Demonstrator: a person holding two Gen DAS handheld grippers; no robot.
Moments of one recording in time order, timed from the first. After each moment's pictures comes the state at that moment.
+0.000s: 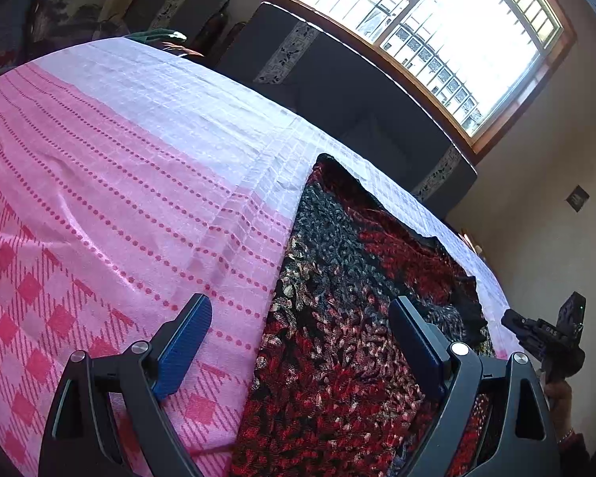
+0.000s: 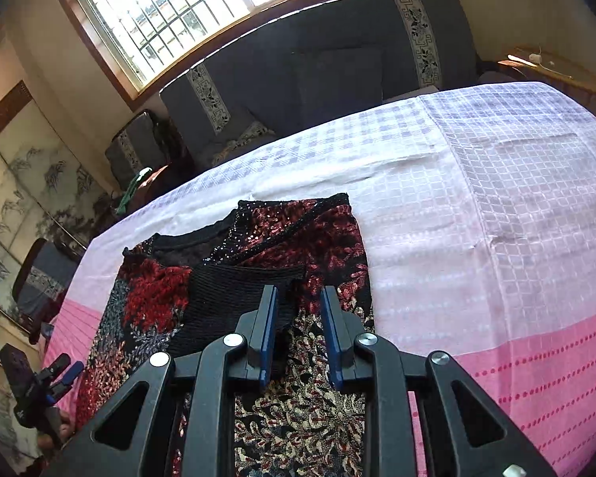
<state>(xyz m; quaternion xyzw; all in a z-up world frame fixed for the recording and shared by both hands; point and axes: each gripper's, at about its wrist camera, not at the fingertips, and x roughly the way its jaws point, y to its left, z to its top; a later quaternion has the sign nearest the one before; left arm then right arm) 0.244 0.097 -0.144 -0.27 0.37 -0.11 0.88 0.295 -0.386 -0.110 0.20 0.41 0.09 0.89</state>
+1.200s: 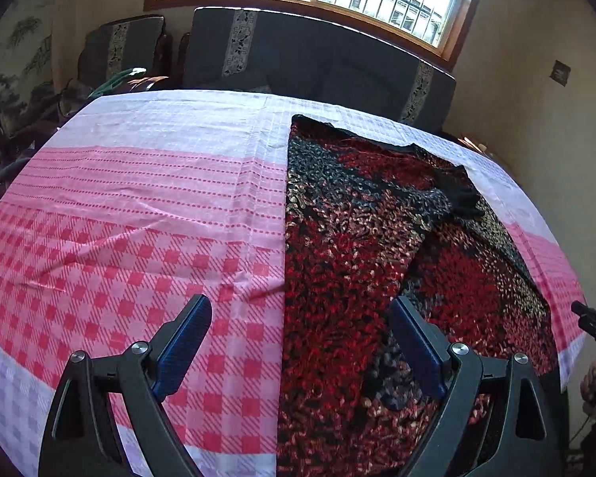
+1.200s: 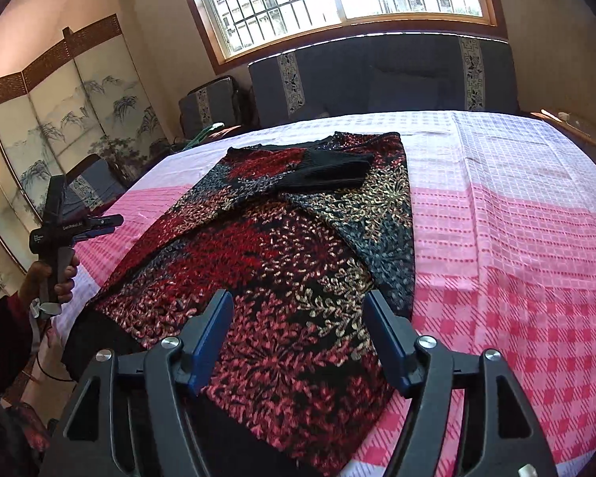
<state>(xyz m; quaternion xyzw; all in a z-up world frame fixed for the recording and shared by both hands) 0.128 0.100 -0.091 -0.05 0.41 -0.14 0.90 0.013 -0.333 -0.076 0.09 0.37 0.15 0.91</state>
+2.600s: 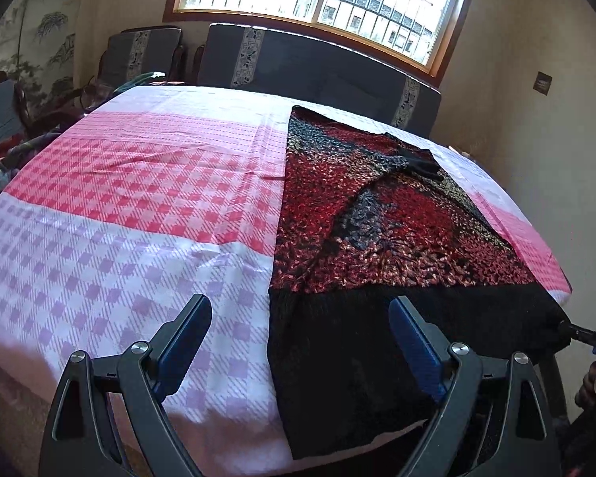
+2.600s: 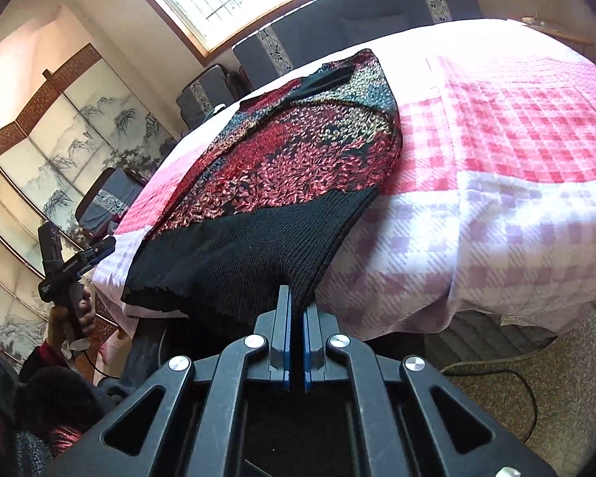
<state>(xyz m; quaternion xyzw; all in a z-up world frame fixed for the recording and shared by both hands) -0.033 0.132 -0.094 -0.09 0.38 -0.14 0.91 -0.123 -0.322 -0.108 0.20 0.42 0.16 0.87</state>
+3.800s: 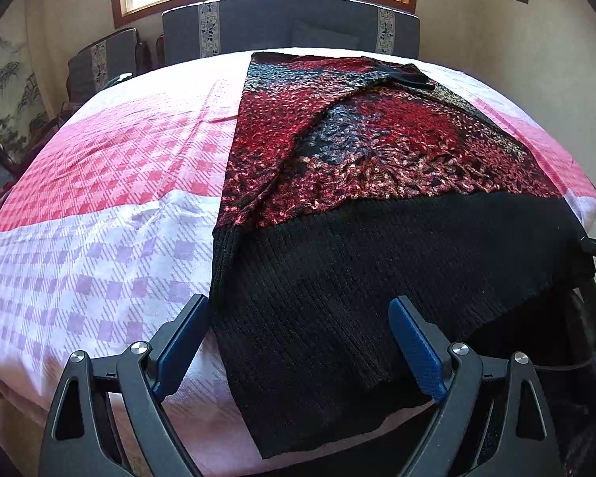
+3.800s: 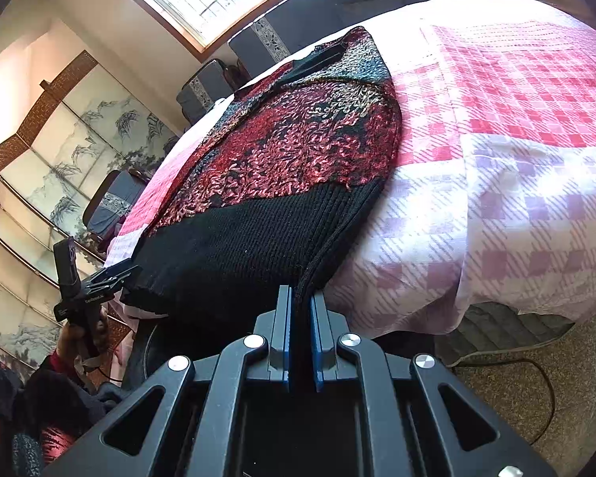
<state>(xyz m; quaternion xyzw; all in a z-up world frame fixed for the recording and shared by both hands) -0.034 0.069 -0.138 0.05 0.44 -0.14 0.89 -0.097 -0.319 -0.146 0.24 0.44 0.18 0.85</state>
